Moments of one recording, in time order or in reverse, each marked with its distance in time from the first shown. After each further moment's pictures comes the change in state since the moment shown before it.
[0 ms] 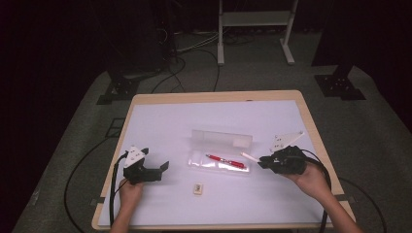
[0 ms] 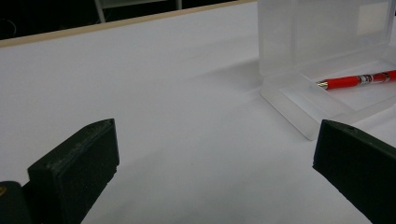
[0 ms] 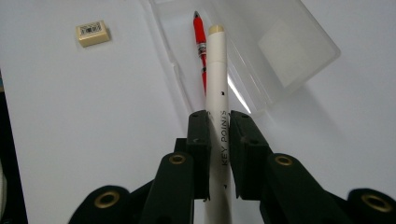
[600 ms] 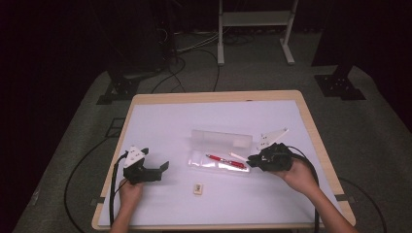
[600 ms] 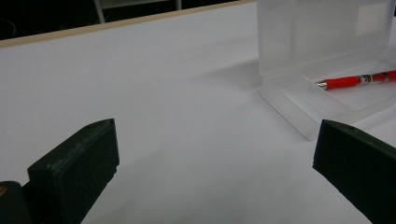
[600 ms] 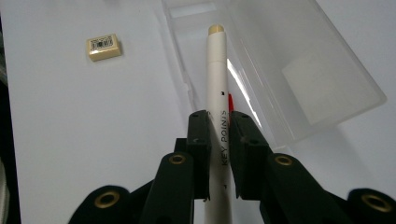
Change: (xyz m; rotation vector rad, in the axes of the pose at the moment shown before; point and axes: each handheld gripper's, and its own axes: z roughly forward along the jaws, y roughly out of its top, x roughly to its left) left arm 0.000 0.000 0.000 0.000 -0.002 0.000; right arm 0.004 0.023 0.024 0.011 0.053 -0.034
